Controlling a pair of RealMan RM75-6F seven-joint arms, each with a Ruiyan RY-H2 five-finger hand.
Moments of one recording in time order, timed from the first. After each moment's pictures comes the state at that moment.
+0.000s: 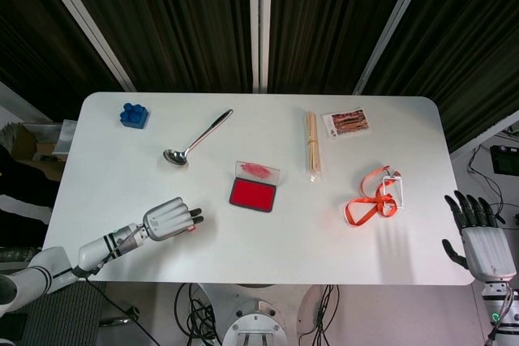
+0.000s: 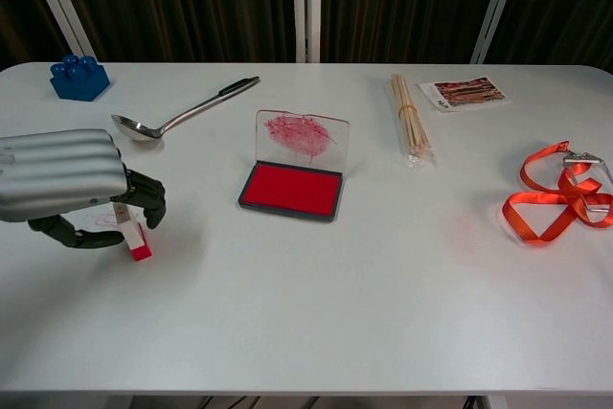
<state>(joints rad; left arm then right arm) -0.69 -1.58 0.22 -0.93 1.97 1.25 -0.09 0.05 -1.21 0.01 -1.40 -1.55 1.47 -0.04</state>
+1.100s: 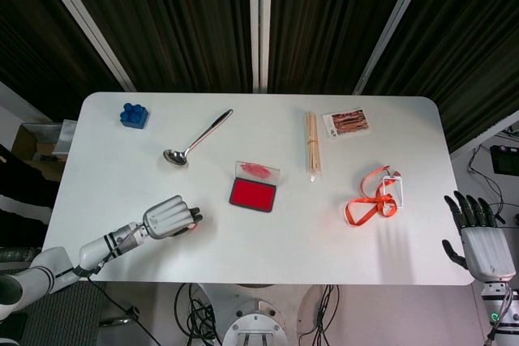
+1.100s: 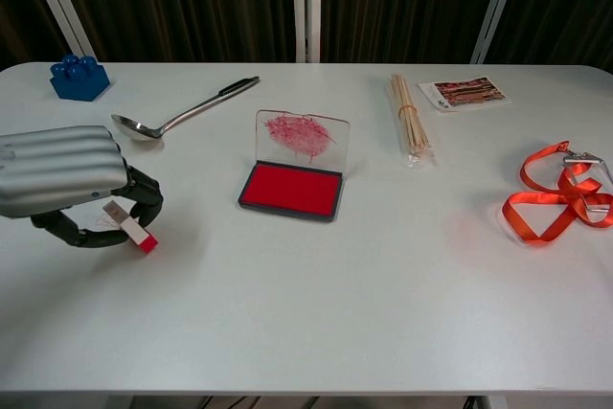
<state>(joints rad) -0.69 -1.60 0.23 -0.89 1.93 1.28 -0.14 0.05 -1.21 0.01 -1.41 -1.54 1.46 -0.06</state>
